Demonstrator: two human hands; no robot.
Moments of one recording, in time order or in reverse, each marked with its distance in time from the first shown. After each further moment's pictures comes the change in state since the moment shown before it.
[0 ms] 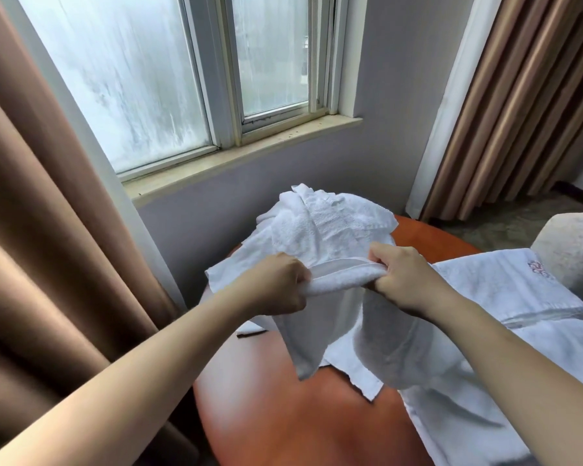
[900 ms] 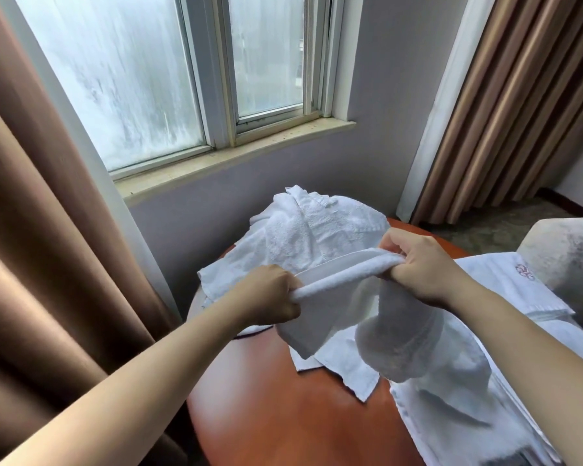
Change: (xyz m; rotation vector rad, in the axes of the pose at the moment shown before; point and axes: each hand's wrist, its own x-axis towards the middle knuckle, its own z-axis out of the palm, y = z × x) left_hand -0.003 -0.012 0.019 0.031 -0.001 -0.013; right_hand 0.000 0.007 -0.026 0.092 0.072 0.020
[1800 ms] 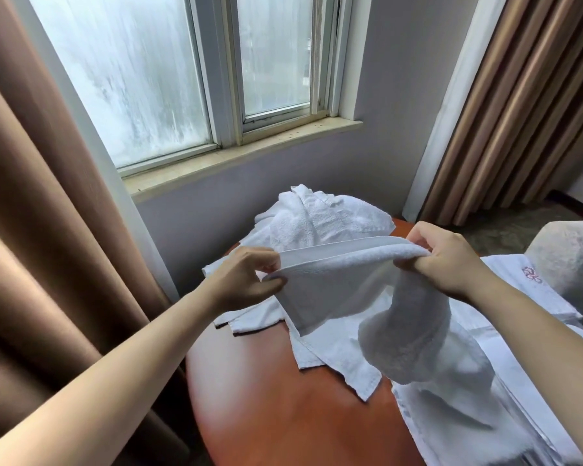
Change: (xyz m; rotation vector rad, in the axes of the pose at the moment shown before) left_hand -0.014 -0.040 -0.010 -0.401 0.411 0.250; right_hand 0.001 0.014 -0.016 0.019 0.075 0.117
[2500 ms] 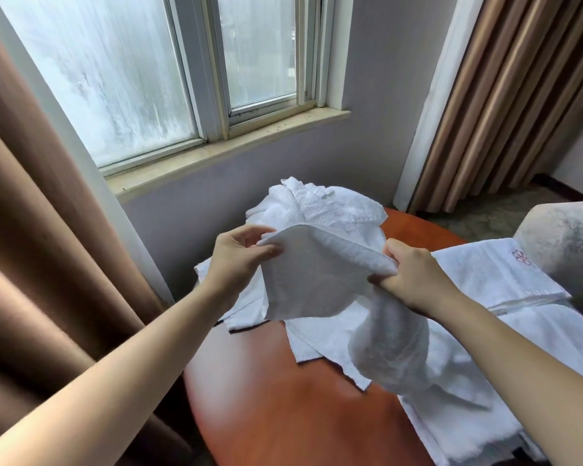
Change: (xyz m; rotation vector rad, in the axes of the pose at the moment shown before) left_hand 0.018 0.025 0.012 -0.679 0.371 -0.535; right_hand -0.011 0.016 0.046 -0.140 -0.014 -0.016
